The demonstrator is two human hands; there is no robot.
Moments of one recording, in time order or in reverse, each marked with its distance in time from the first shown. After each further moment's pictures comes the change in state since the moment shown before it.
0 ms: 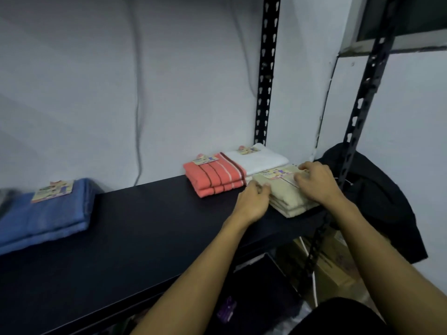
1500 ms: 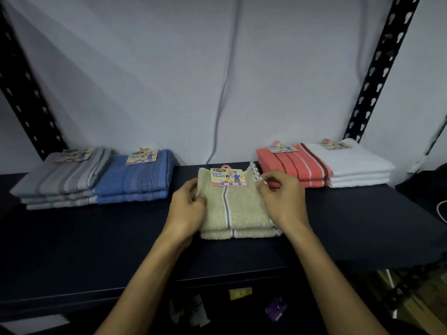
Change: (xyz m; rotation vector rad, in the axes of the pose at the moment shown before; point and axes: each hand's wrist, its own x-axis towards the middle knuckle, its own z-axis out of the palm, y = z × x) left_hand -0.114 -0.127 -0.193 -0.241 0.619 -0.201; right_hand -0.087 -0.203 0.123 0.761 -0.102 -0.251
